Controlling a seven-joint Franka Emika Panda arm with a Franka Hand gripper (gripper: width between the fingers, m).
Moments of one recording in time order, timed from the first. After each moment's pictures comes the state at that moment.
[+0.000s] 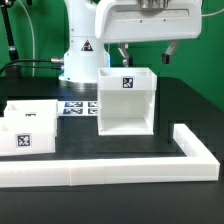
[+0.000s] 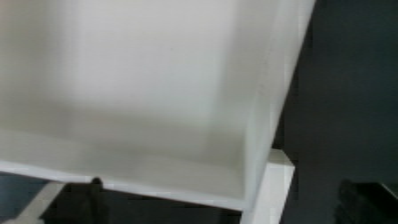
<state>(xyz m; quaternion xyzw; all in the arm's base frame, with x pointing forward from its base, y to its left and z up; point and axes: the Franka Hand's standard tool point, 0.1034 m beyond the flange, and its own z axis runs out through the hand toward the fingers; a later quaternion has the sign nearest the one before) 0.464 0.097 0.137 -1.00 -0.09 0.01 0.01</state>
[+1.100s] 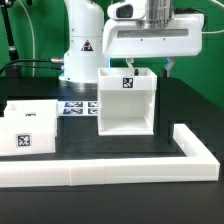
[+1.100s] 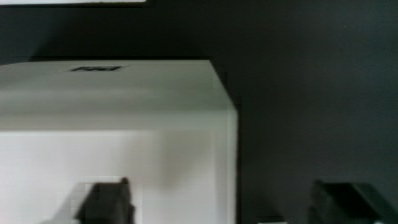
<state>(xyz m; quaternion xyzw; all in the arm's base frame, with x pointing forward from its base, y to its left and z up) 0.415 0.115 0.100 -1.00 0.01 0.02 0.02</state>
